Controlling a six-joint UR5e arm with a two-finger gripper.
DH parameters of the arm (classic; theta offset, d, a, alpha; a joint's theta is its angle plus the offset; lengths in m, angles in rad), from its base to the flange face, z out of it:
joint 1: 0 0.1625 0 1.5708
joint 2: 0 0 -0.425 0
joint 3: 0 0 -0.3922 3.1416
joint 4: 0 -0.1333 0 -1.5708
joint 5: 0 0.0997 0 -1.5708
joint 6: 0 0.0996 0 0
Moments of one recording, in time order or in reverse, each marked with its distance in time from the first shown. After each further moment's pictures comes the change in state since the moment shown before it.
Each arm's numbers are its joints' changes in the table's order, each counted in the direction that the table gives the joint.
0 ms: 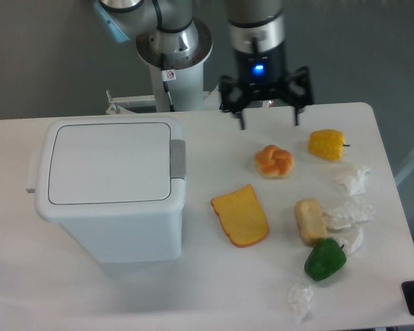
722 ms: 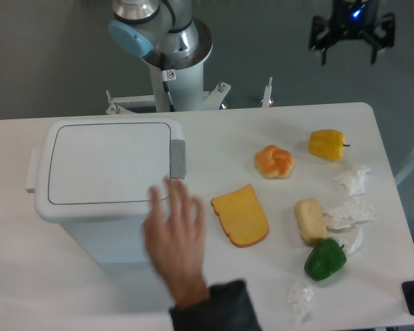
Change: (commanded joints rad) arm 0.450 0.046 -0.018 0.152 -0.054 0.581
